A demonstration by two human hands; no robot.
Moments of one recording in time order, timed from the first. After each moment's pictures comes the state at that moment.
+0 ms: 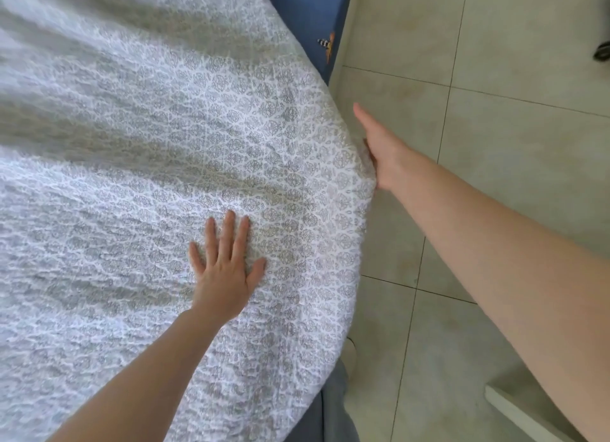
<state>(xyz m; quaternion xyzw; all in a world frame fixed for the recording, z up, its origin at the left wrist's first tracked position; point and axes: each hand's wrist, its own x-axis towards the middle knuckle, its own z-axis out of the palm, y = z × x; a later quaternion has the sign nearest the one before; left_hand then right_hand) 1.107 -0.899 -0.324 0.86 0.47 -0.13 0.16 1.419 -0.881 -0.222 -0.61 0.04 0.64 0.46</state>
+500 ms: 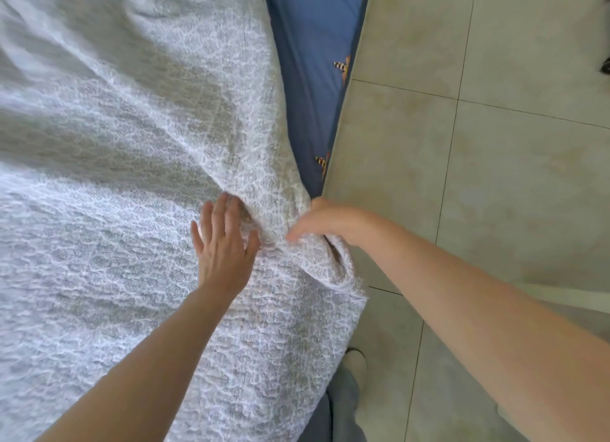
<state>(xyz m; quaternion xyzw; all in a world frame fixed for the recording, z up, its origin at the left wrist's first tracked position) 1.127 -0.834 -0.303 0.82 0.54 -0.03 0.17 1.334 -0.861 -0.233 -0.71 -0.29 0.64 0.04</state>
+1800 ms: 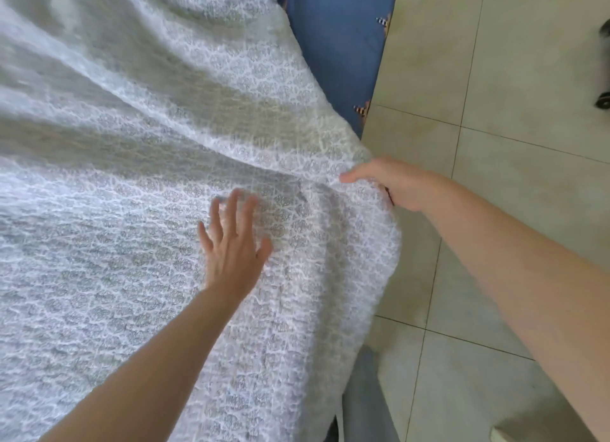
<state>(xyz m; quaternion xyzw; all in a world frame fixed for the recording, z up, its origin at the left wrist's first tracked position) 1.160 -0.747 -0.300 0.85 0.51 -0.07 0.16 1.445 -0.765 -0.232 -0.74 -0.16 0.62 0.21</state>
